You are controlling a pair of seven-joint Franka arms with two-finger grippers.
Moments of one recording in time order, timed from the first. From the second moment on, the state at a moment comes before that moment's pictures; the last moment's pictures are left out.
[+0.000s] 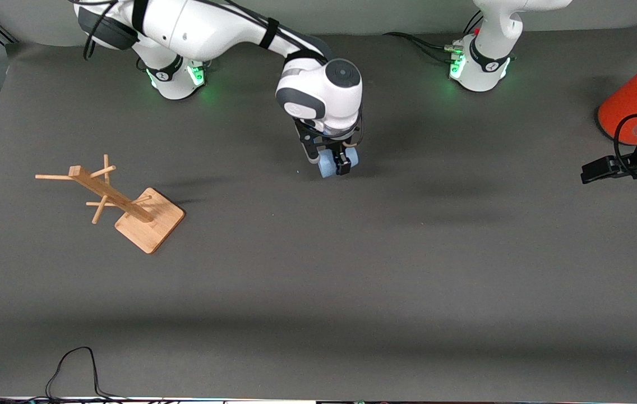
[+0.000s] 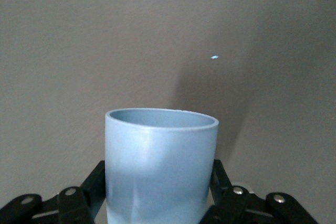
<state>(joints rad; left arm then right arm) -0.08 0.11 0.12 -1.59 0.03 1.57 -0.04 0.39 0.73 0.71 -1.65 -0.61 2.08 2.58</state>
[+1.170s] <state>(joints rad) -0.08 0.13 0.11 -1.59 0.02 1.58 -0.04 0.39 0.78 0.70 -1.56 -0.67 2.02 2.53</state>
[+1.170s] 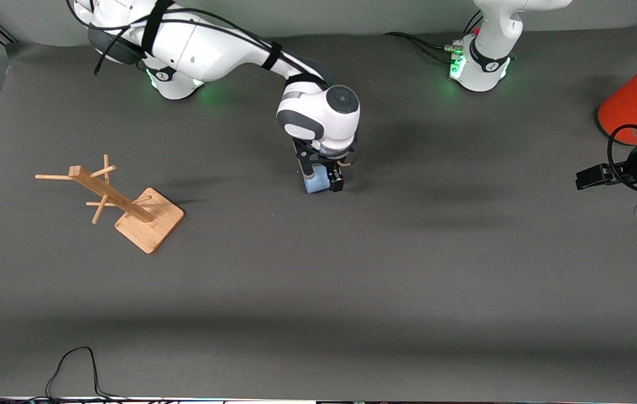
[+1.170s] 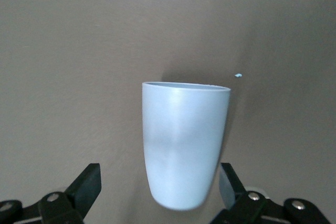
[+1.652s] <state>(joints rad) -0.08 0.13 0.11 -1.59 0.02 1.58 -0.04 0.24 0.60 0.77 -1.47 -0.48 1.83 2.02</state>
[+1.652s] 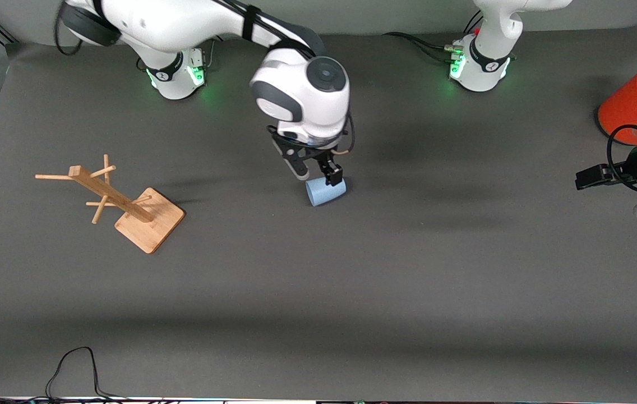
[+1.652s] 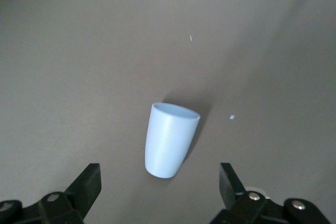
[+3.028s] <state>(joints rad) -0.56 0.59 -0.12 -1.19 0.12 1.67 -0.86 0.21 0.06 -0.24 -1.53 0.05 1.61 0.20</state>
